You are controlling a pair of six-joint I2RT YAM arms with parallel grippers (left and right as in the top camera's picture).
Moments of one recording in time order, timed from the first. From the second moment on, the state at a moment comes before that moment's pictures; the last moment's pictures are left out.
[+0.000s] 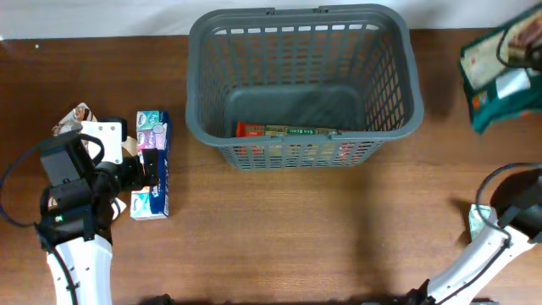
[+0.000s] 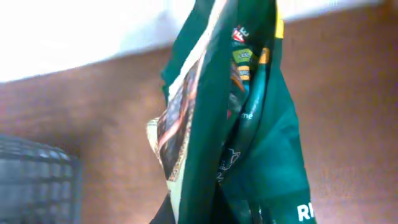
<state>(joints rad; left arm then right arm) 0.32 1.08 0.93 -0.63 0.25 0.22 -0.60 2.29 2.63 -1.29 -0.50 -0.29</state>
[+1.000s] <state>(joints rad) 0.32 1.22 0.93 -0.61 0.25 0.22 -0.30 1.98 3.08 -1.34 -0.58 -0.17</state>
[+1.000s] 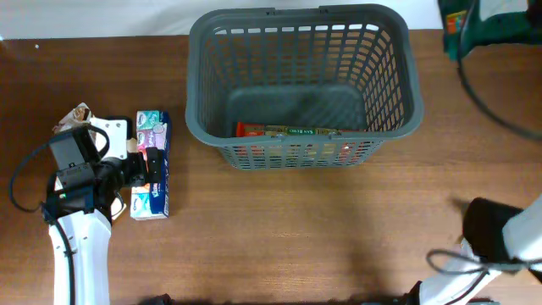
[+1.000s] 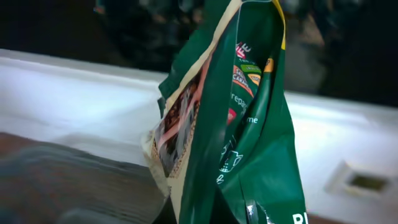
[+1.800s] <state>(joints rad) 0.32 1.22 0.93 -0.60 0.26 0.22 0.22 1.96 2.69 -1.49 -0.57 -0.21</state>
